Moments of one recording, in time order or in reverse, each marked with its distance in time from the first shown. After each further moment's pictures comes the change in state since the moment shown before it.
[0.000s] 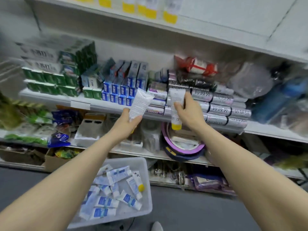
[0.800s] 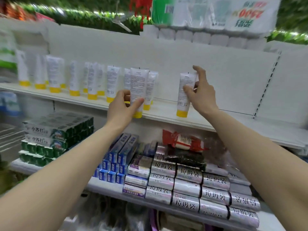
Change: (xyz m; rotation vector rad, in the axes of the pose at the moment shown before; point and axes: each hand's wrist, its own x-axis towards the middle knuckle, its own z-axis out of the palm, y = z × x) left_hand 0.143 0.253 -0.014 0.045 0.655 0.435; right_hand 0.238 -0.014 -0.212 0.218 0.389 -0.354
